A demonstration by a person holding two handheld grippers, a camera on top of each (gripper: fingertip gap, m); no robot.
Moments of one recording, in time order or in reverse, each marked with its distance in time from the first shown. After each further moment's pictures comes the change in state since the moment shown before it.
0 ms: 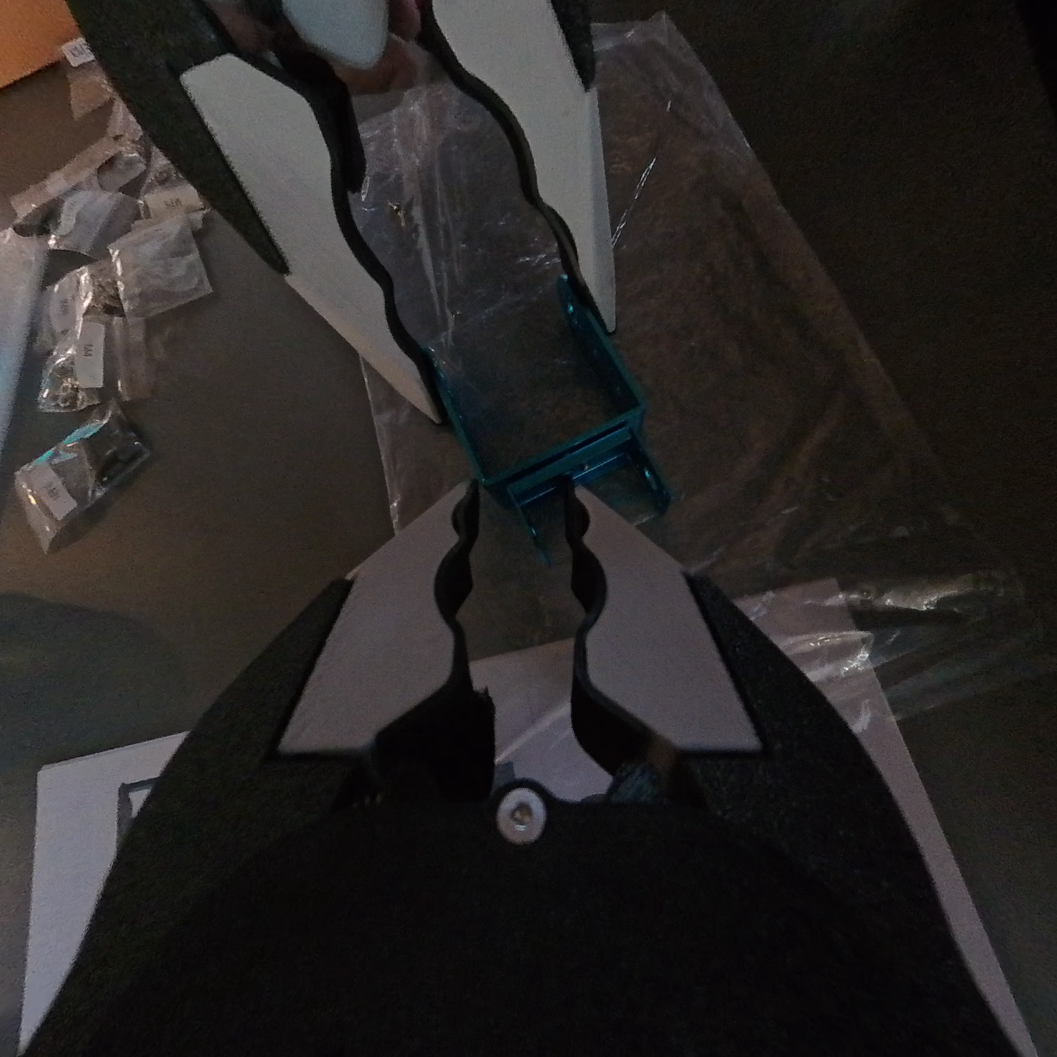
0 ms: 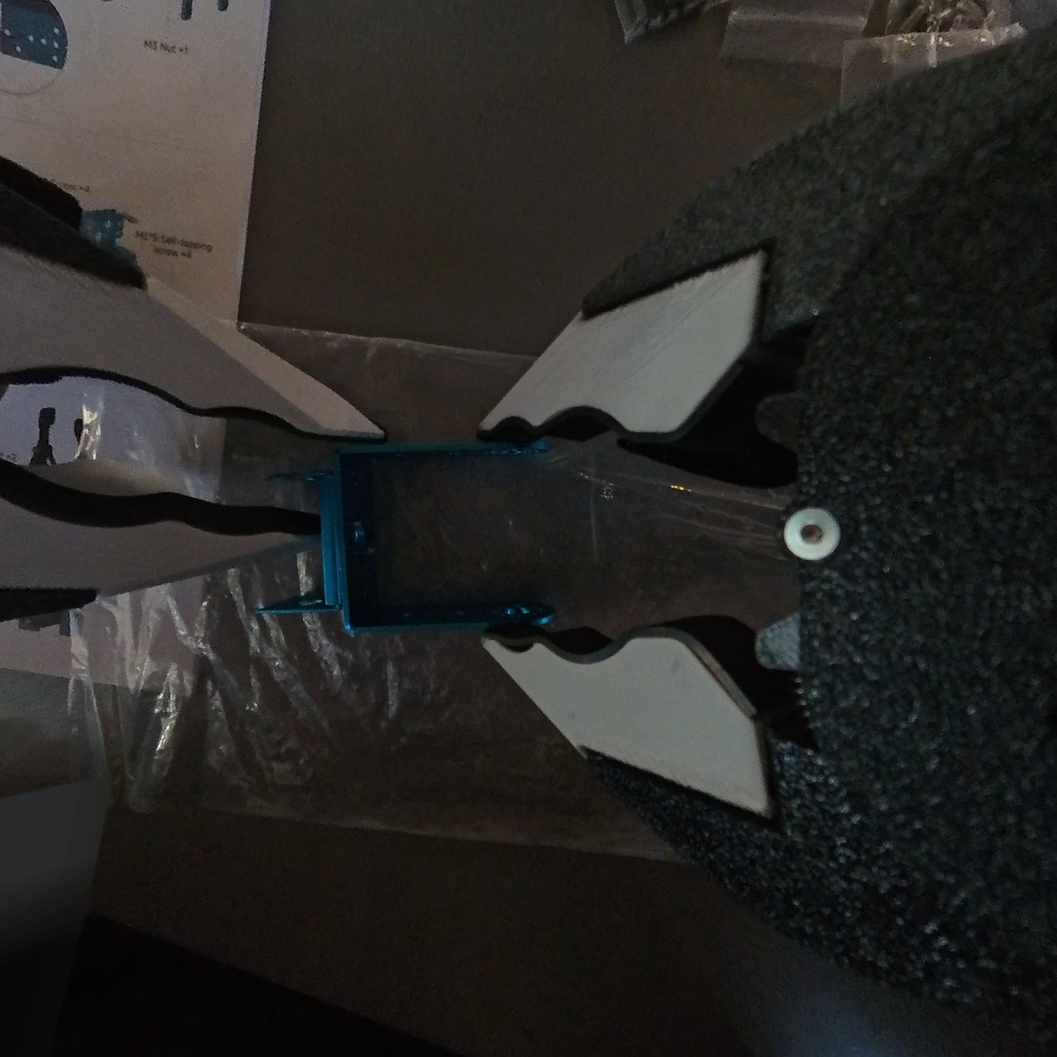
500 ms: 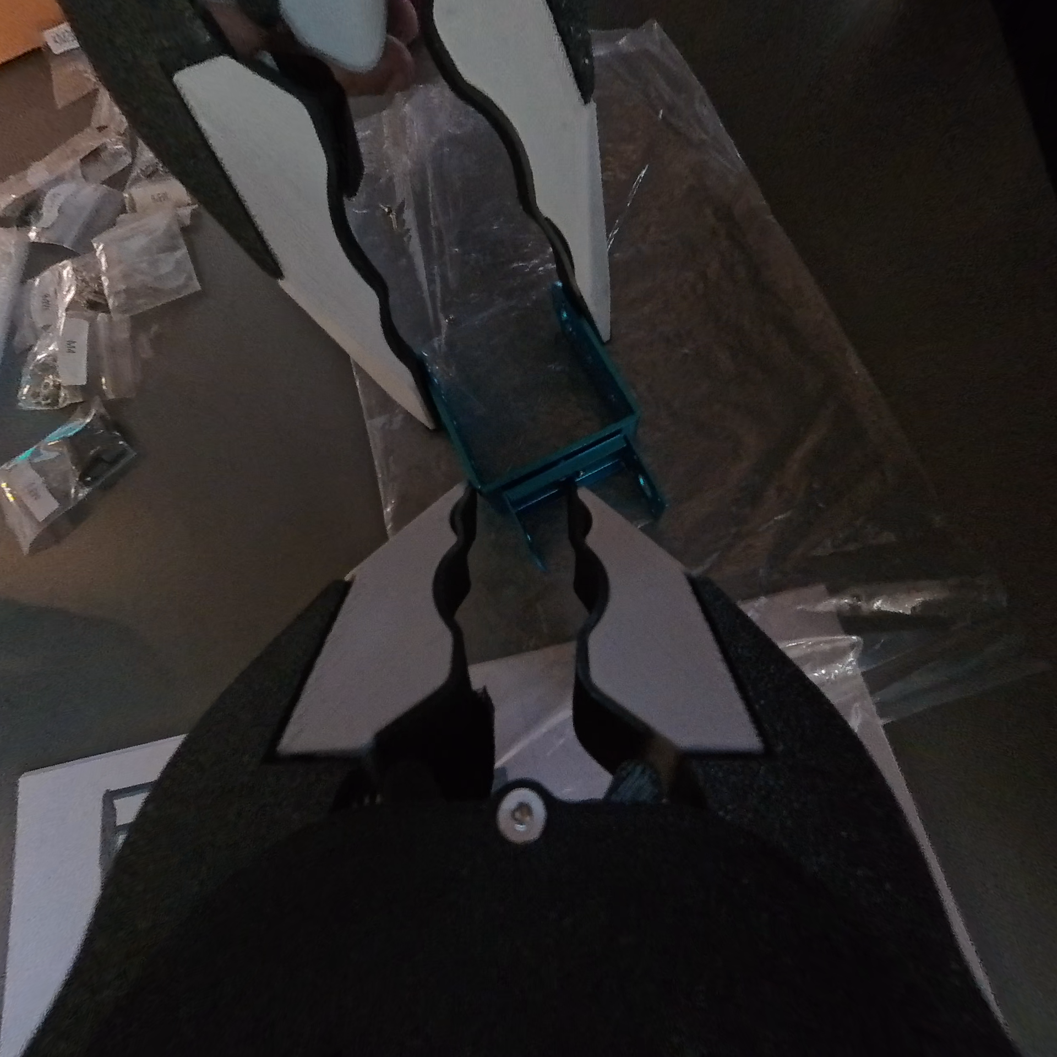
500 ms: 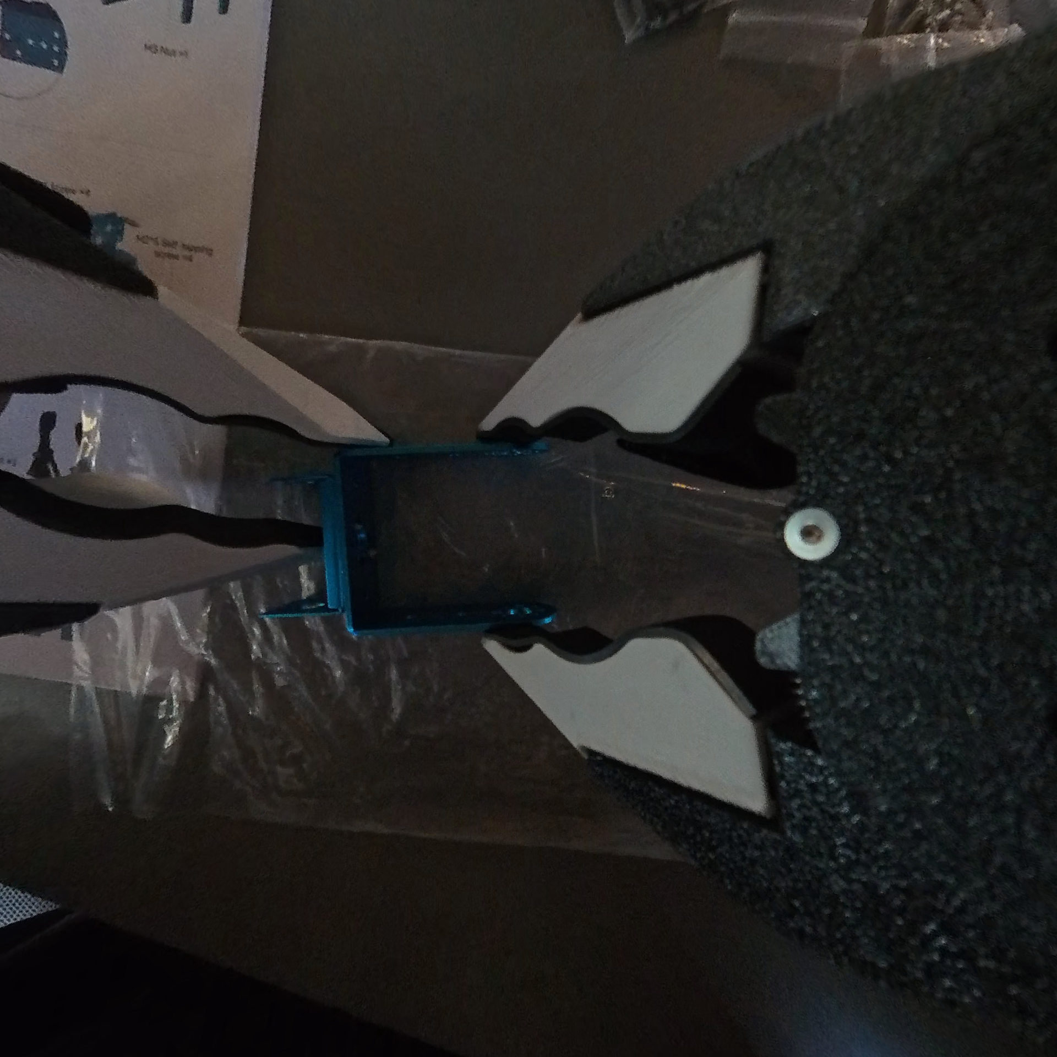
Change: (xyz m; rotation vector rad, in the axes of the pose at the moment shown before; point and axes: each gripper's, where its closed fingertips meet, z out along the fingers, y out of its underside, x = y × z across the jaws) left arm 0.002 -0.002 0.001 -0.001 0.017 -0.019; right arm 0.000 -0.001 0.001 -0.003 0.005 0.003
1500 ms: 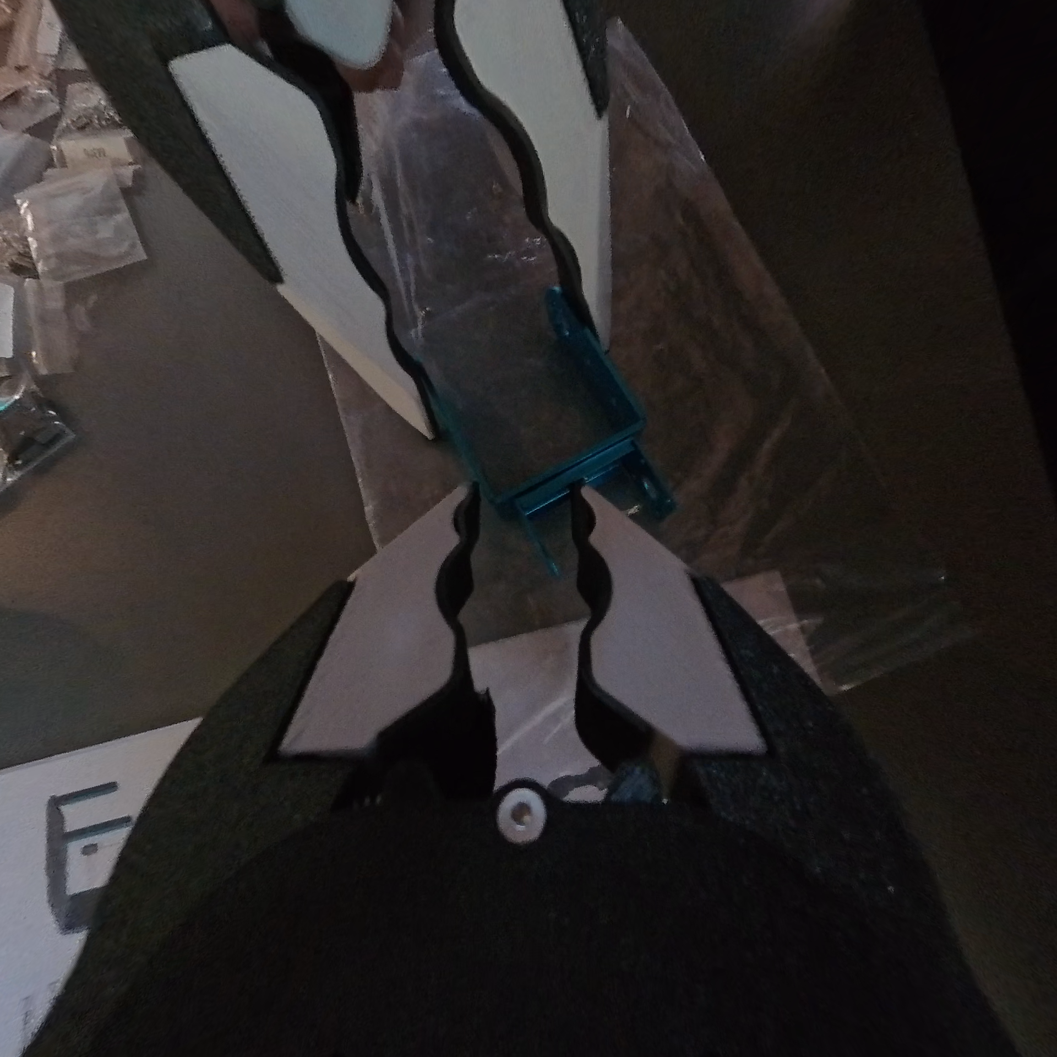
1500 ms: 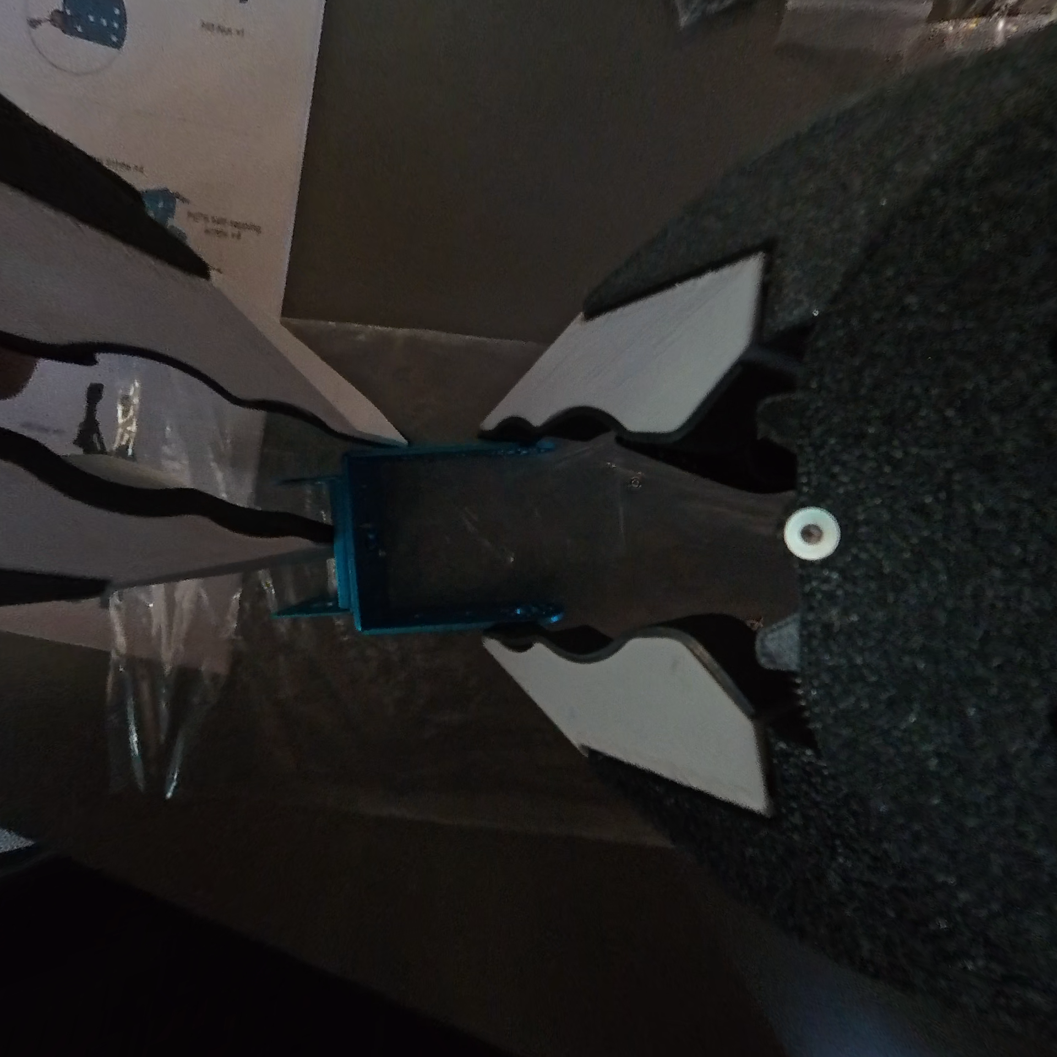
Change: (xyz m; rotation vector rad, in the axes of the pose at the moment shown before) left arm 0.008 0.001 -0.004 -0.022 0.078 -0.056; right arm -0.005 -0.010 0.007 0.024 -0.023 -0.028
